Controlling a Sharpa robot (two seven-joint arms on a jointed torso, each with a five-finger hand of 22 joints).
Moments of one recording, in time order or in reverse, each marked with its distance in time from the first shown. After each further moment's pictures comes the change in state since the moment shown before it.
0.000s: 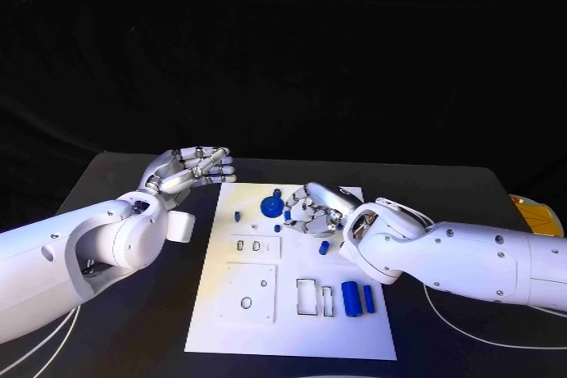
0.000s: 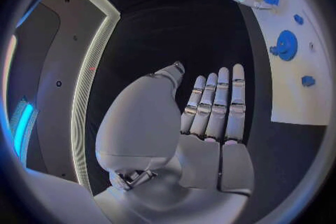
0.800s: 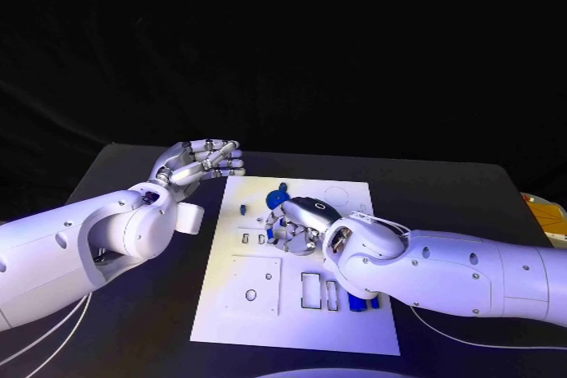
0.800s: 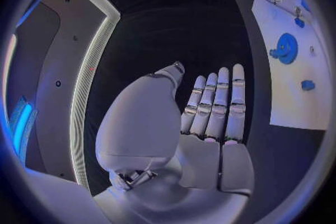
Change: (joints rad) left arm 0.000 0.006 0.000 0.000 0.000 0.004 -0.004; left_hand 0.000 0.000 0.000 0.000 0.000 0.000 0.000 0.000 0.000 0.002 0.002 0.000 0.000 0.000 0.000 0.000 0.001 0.000 0.000 0.000 0.000 0.000; right arm -0.045 0.106 -0.009 -0.009 -0.172 0.060 -0.088; right_hand -0.008 -0.003 0.000 0.000 0.011 -0.004 -0.004 0.000 0.000 0.000 0.000 0.000 0.000 0.000 0.000 0.000 0.000 0.000 0.000 0.000 -0.004 0.000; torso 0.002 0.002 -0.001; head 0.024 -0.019
